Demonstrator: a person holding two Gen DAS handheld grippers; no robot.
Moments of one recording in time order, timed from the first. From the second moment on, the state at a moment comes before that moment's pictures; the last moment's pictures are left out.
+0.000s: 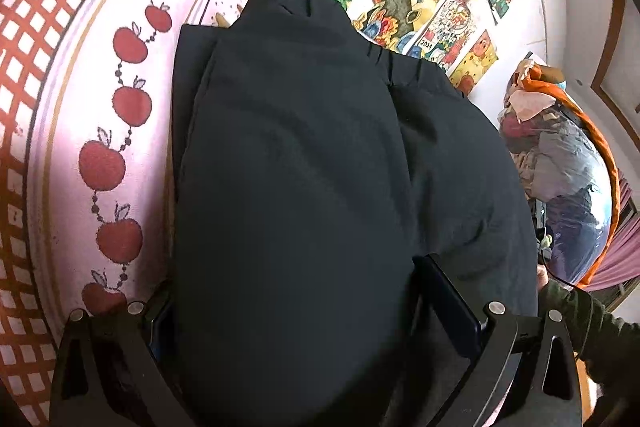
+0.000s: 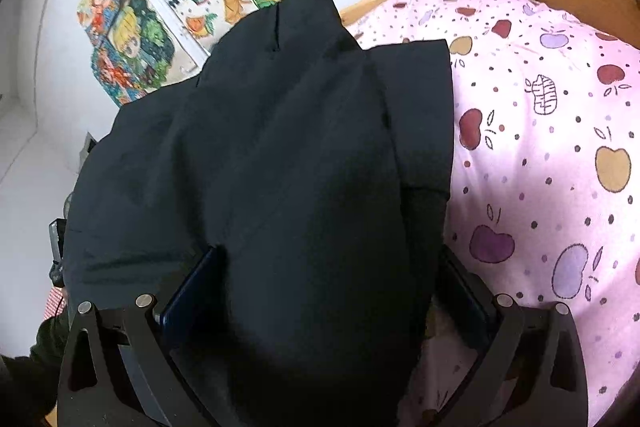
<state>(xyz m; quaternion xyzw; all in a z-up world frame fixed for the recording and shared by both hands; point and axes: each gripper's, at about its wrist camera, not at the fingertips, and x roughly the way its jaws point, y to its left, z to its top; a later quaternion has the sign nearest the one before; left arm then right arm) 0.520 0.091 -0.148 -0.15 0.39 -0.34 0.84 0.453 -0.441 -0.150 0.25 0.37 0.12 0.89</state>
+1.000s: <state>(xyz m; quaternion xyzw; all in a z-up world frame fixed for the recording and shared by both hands) 0.478 0.042 -0.029 -0.13 0.48 -0.20 0.84 0.412 -0.401 -0.063 0.31 0.36 0.13 0.87</state>
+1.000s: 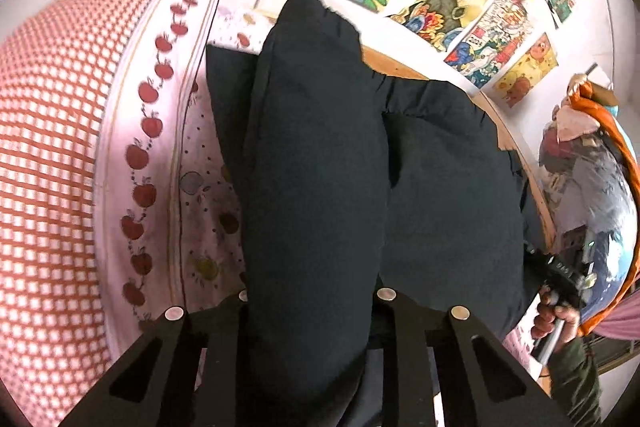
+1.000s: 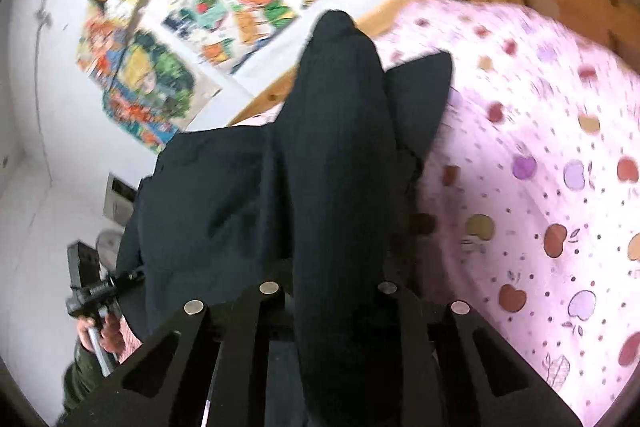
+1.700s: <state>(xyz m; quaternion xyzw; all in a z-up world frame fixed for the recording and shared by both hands) 0.390 0.086 -0.027 -0.15 0.49 -0.19 0.84 0.324 -0.378 -0.028 0.25 0.38 0.13 0.88</state>
